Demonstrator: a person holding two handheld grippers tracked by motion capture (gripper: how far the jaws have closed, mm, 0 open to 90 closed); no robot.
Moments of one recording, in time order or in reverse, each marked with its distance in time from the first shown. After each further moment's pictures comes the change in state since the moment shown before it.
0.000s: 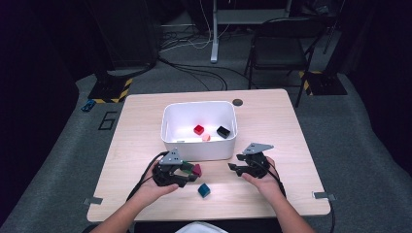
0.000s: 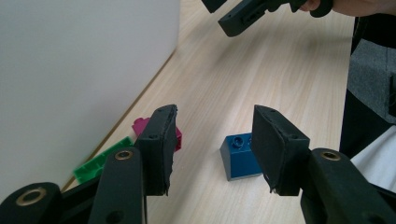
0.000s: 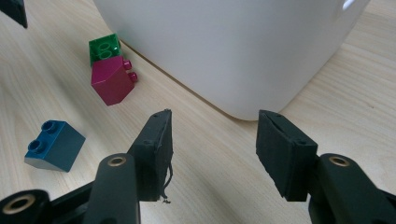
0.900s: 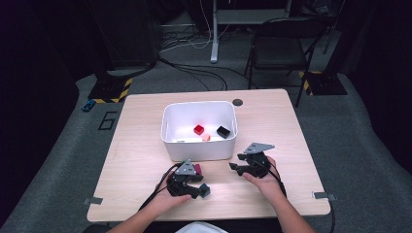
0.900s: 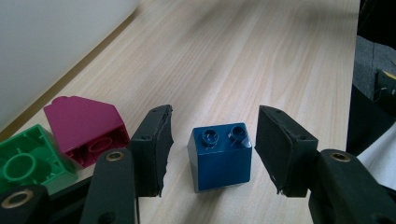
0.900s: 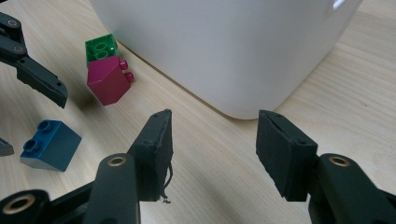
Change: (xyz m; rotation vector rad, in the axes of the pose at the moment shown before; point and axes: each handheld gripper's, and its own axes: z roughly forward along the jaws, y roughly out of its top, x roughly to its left) left arm -0.017 -0.022 0.050 0.049 -0.049 -0.045; right arm -0.003 -0.001 -0.001 -0.005 -0.006 -0.001
